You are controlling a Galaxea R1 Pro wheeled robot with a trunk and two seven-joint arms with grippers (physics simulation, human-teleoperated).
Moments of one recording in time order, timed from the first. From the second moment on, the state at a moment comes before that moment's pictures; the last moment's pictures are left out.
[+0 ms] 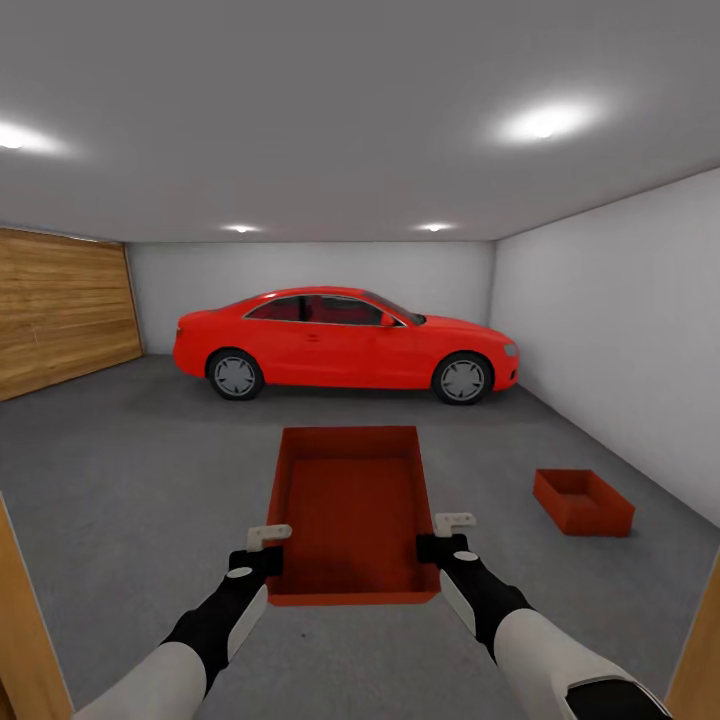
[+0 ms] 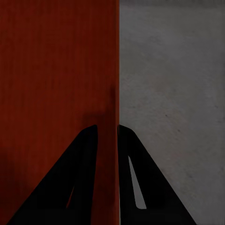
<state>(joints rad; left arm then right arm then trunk) -0.63 -0.07 -0.16 -0.48 0.18 0.11 0.27 -0.74 0.12 0.10 -0.31 -0.05 0.06 -0.12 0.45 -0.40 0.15</state>
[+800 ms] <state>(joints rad) -0.63 -0.07 -0.15 -0.47 0.18 0.11 0.27 -0.74 0.12 0.10 -0.31 -0.05 0.06 -0.12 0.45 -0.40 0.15</state>
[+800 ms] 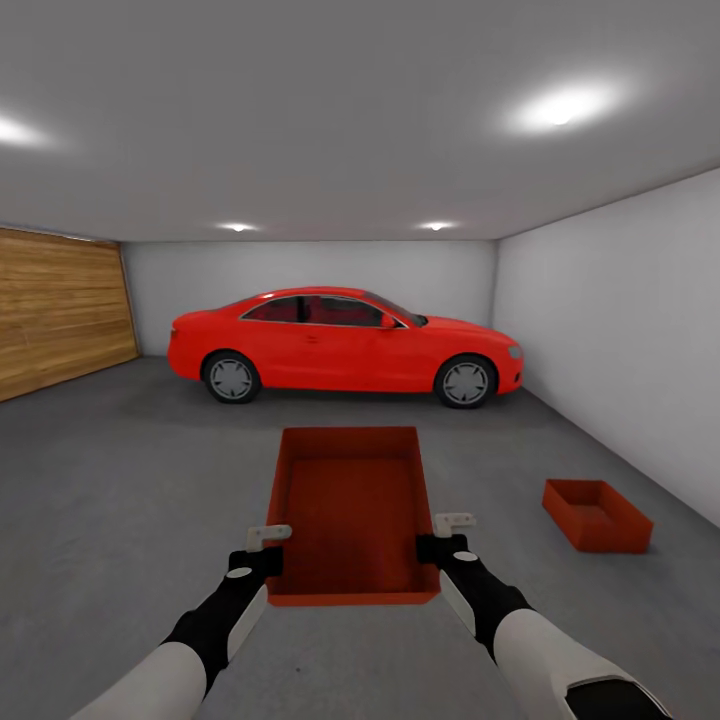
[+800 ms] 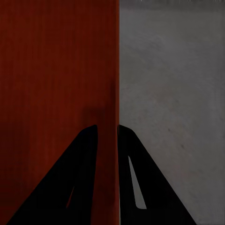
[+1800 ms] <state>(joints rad) -0.63 -0.07 -0.15 -0.47 0.18 0.11 0.27 -0.74 0.12 0.10 -0.31 -0.05 0.06 -0.12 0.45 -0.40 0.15</state>
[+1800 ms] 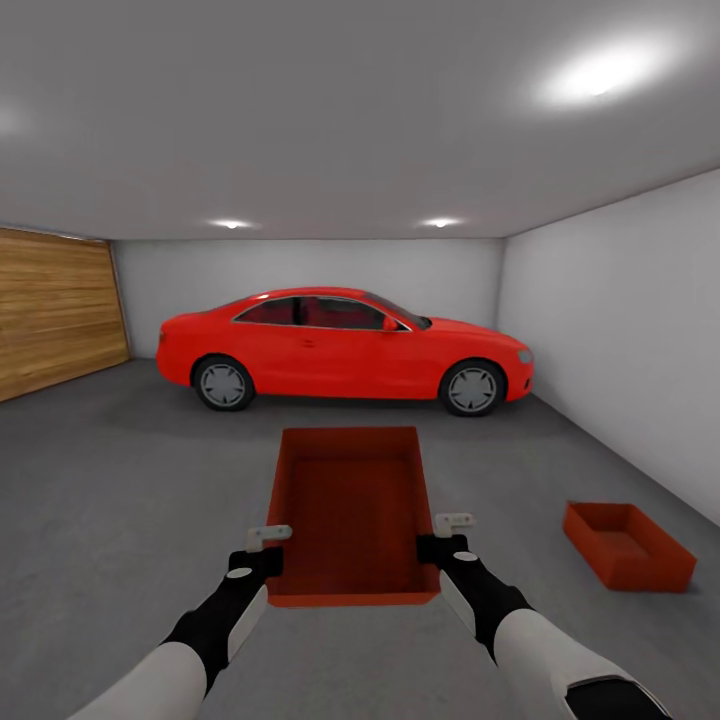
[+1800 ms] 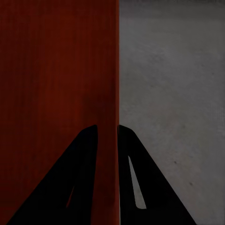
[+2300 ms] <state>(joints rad) -0.63 -0.07 -0.15 -0.47 0.18 0.11 0.27 -0.74 0.12 0.10 -0.31 -0.06 0.06 -0.12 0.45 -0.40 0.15</state>
